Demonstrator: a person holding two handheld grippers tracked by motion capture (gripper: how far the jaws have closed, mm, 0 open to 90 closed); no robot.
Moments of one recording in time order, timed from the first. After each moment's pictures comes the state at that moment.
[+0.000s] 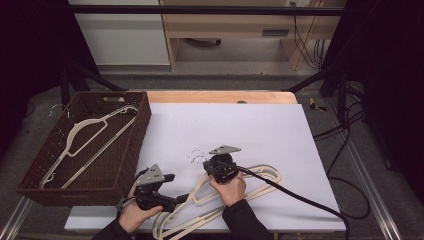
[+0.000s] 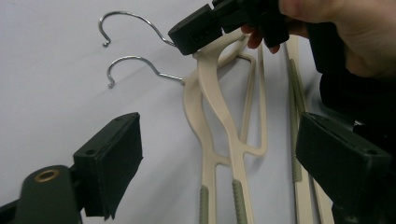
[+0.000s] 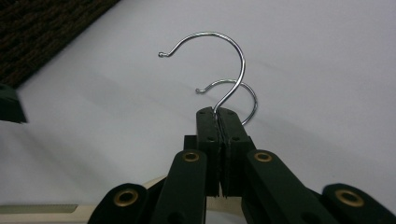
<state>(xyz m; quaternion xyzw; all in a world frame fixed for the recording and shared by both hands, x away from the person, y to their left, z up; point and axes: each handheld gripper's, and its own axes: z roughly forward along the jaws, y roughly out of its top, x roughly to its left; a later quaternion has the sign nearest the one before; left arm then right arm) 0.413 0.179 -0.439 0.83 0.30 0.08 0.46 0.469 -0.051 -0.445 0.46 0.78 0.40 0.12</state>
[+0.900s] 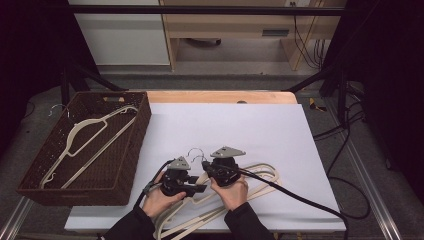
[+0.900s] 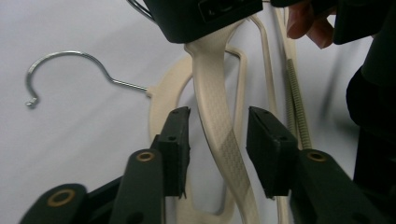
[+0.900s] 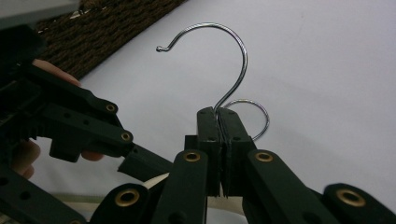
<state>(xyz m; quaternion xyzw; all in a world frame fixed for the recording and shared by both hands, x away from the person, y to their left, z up) 0.452 0.129 -0.455 0.86 0.29 -0.01 0.42 0.451 -0.056 -0.427 0.42 0.78 0.44 0.13</state>
